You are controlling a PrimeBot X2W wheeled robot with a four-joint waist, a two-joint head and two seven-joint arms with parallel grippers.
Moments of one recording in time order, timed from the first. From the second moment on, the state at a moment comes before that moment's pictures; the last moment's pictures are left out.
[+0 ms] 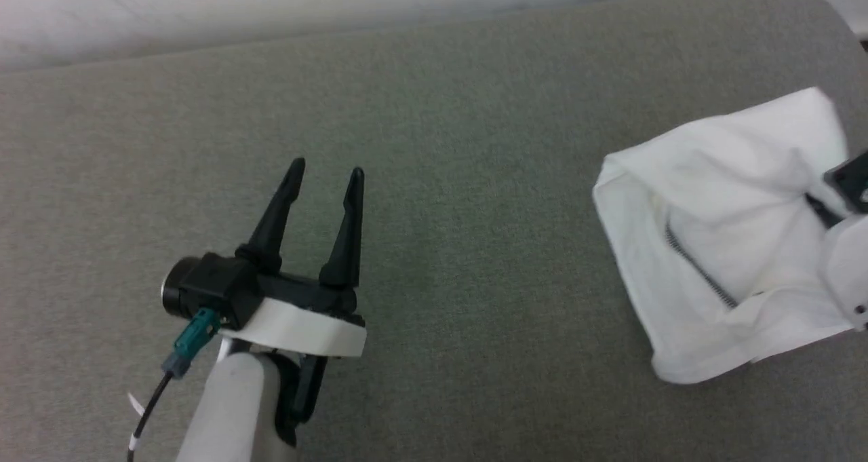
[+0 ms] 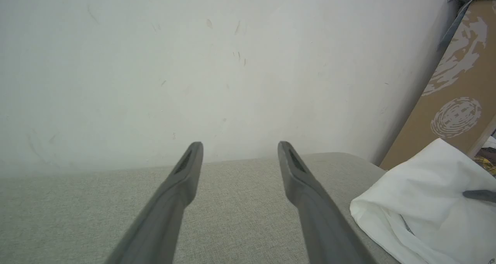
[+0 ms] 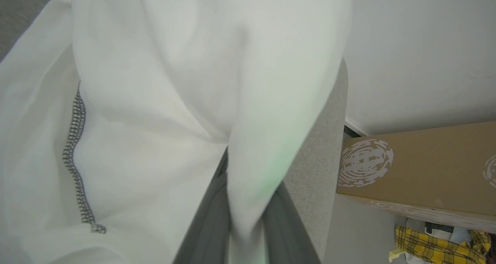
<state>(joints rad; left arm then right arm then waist) -0.23 0.05 -0.15 0.03 -0.20 -0.11 -0.26 -0.43 -0.76 0.37 0.16 0.29 0.13 0.43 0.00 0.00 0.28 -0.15</state>
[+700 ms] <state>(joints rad) -0.35 0.07 -0.17 -0.01 -0.17 -0.12 -0.26 -0.53 -0.91 0.19 0.65 0.20 0.13 0.07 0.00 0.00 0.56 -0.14</state>
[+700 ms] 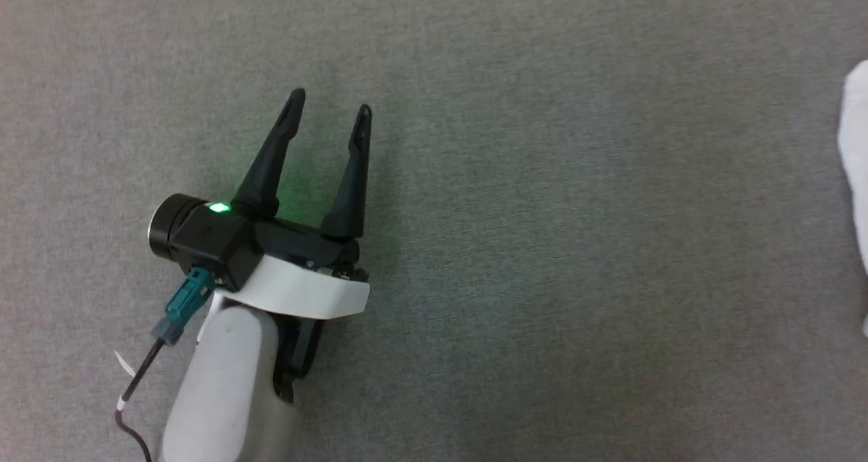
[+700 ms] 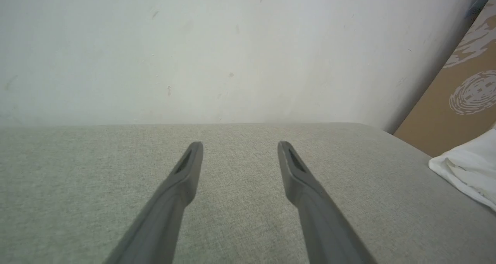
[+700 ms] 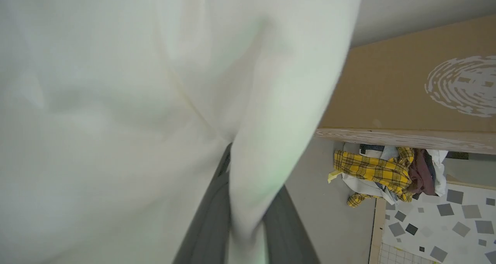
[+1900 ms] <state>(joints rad) -0.10 0.05 -0.03 0.02 -0.17 -0.07 -0.26 -0.47 -0.45 -0.03 0.18 0.29 0.13 -0.11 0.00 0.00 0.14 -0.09</state>
